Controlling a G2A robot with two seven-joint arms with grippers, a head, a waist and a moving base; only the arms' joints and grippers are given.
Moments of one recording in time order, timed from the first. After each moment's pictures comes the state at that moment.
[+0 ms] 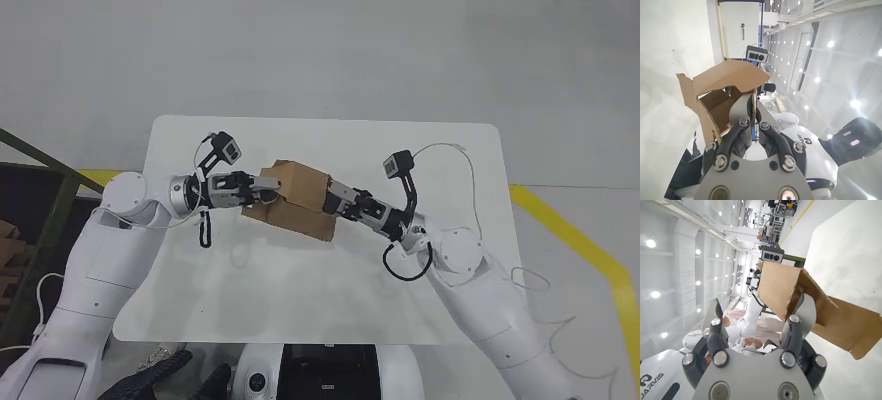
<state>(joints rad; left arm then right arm) 1.11 -0.93 -1.29 -1.46 -0.70 -0.05 -1.25 -1.16 -1.22 1.01 -1.57 0.38 -0.31 0.68</state>
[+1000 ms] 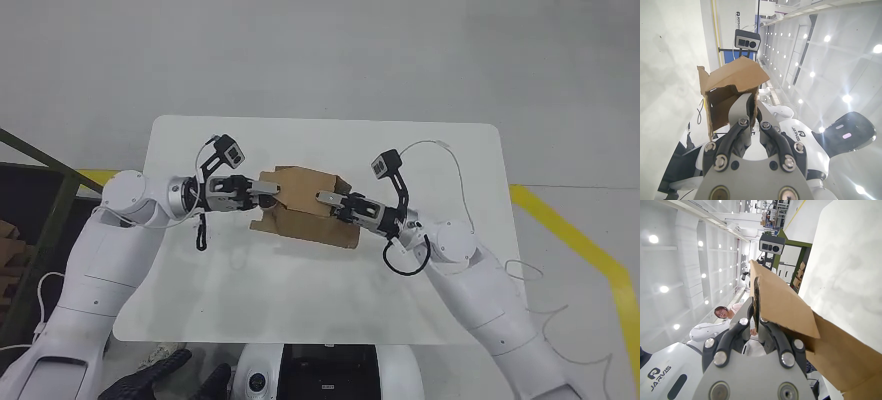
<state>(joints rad) 1.10 -0.94 -1.30 -1.44 -0.73 -0.02 -1.33 -1.10 -1.24 0.99 -1.48 0.45 -0.30 0.80</state>
